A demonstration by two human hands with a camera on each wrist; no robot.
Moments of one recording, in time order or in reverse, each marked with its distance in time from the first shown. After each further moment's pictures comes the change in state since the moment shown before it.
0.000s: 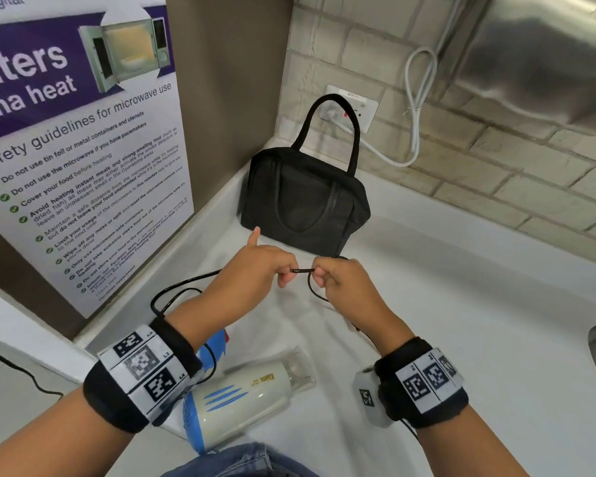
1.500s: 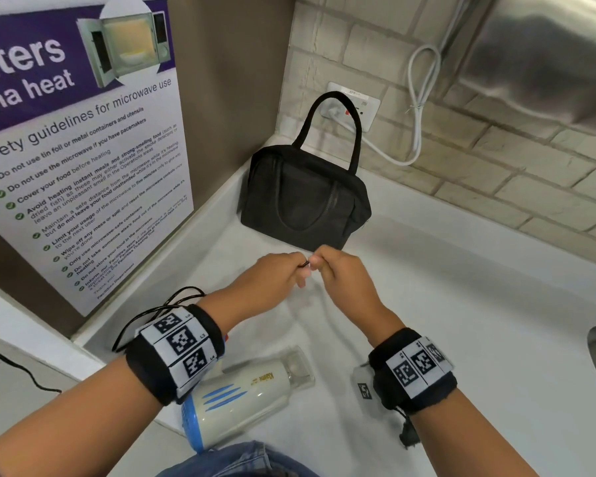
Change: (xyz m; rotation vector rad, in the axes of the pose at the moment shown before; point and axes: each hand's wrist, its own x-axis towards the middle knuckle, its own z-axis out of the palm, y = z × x) left_hand 0.025 -0.007 0.034 -0.141 -0.278 -0.311; right_hand 0.011 0.020 0.014 0.000 0.101 0.027
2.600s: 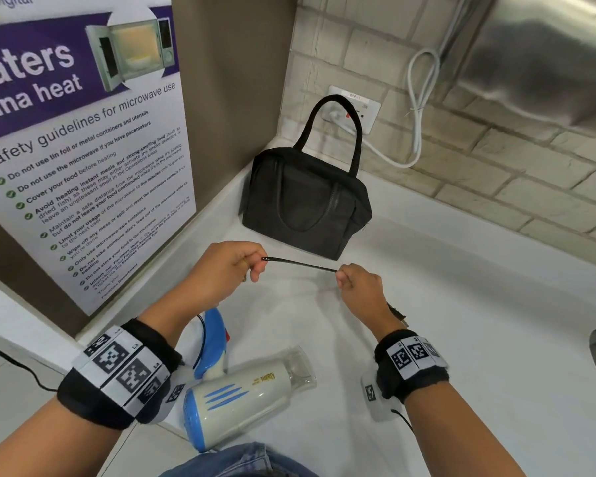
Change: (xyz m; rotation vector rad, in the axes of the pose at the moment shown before) left_hand -0.036 -0.025 -0.040 -0.206 0.216 -0.075; right_hand -0.005 0.054 0.014 -0.148 -0.082 0.276
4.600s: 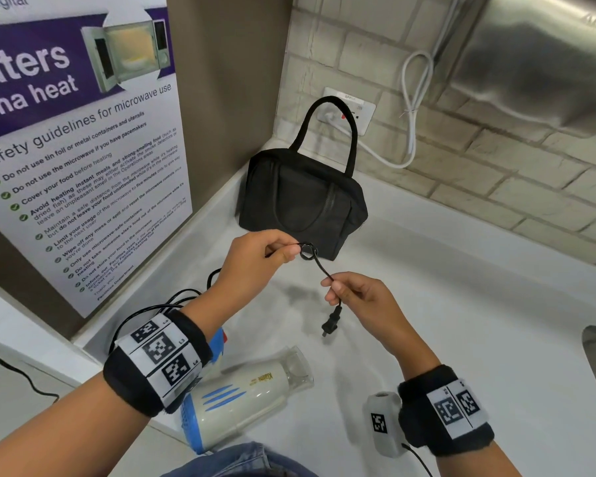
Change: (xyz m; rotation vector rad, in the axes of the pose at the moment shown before) left_hand 0.018 0.022 0.034 -0.189 0.222 0.137; right_hand -0.054 -0.028 -0.045 0.735 -0.135 -0.036
